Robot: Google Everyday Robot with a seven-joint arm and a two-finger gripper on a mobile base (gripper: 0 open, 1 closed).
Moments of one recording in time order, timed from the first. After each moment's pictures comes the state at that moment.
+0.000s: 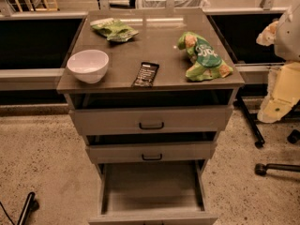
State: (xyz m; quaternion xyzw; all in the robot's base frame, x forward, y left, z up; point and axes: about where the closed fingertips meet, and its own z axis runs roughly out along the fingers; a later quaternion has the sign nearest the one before) arm 0.438 -0.217 0.976 -0.60 0.78 -0.03 0.16
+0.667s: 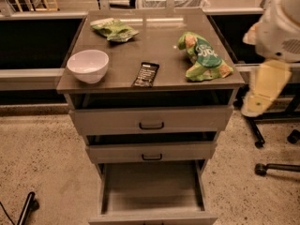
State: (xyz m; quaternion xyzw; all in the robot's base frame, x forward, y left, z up) arm 0.459 -0.202 0.966 -0.61 0.78 -0.04 0.15
